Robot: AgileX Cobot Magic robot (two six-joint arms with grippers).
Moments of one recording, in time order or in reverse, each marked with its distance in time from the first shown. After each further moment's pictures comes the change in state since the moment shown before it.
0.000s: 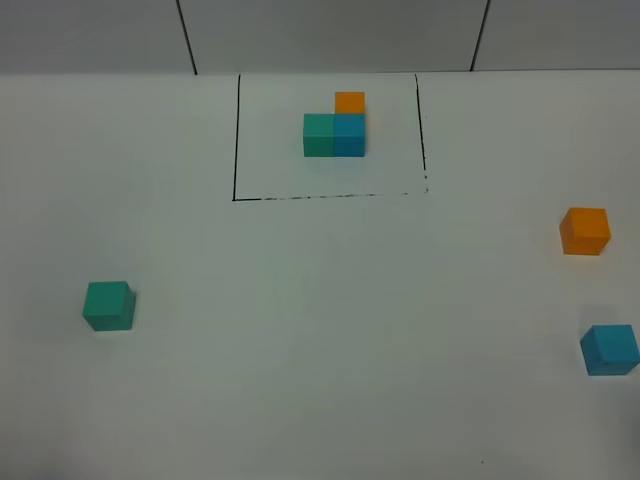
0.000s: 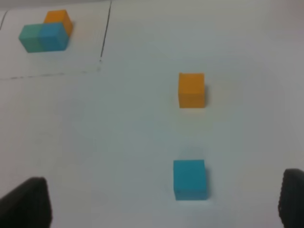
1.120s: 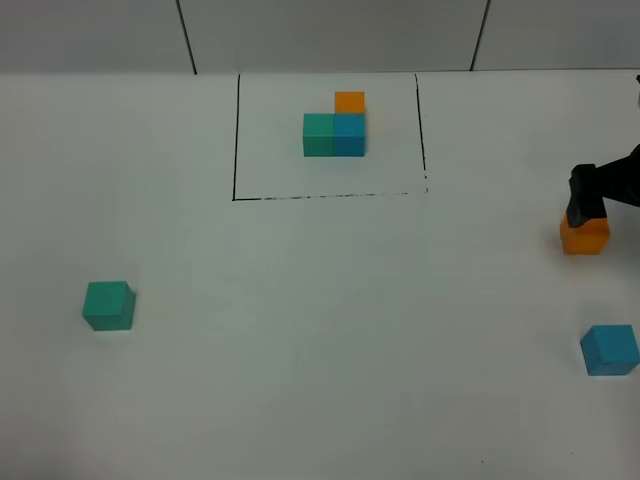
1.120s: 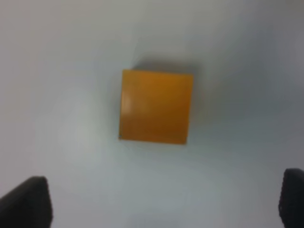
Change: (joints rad) left arm 0.000 0.000 0.000 0.000 0.000 0.000; right arm 0.000 1.368 -0.474 -0.081 -0.219 -0.057
